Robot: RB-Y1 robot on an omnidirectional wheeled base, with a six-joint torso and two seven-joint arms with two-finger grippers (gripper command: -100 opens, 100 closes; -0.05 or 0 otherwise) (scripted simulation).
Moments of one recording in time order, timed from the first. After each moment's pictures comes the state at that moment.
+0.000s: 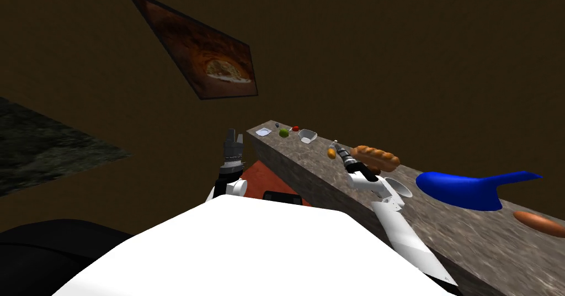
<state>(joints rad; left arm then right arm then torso) 0.53 -0.04 -0.05 -2.24 -0.04 -0.54 -0.17 0.12 -0.56 -0.16 -1.68 -0.22 0.23 0.59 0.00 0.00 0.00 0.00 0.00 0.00</state>
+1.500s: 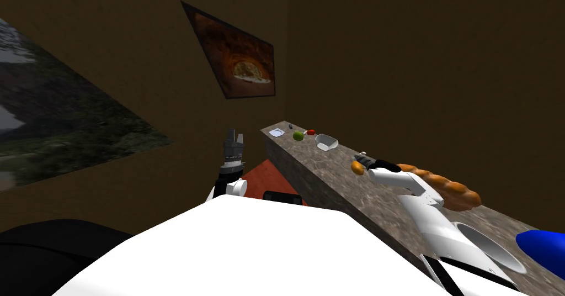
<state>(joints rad) 0.53 -0.04 -0.05 -2.24 -0.04 -0.54 -0.17 0.02 -0.80 -0.23 -1.39 -0.31 0.62 0.83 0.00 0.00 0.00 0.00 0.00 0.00</state>
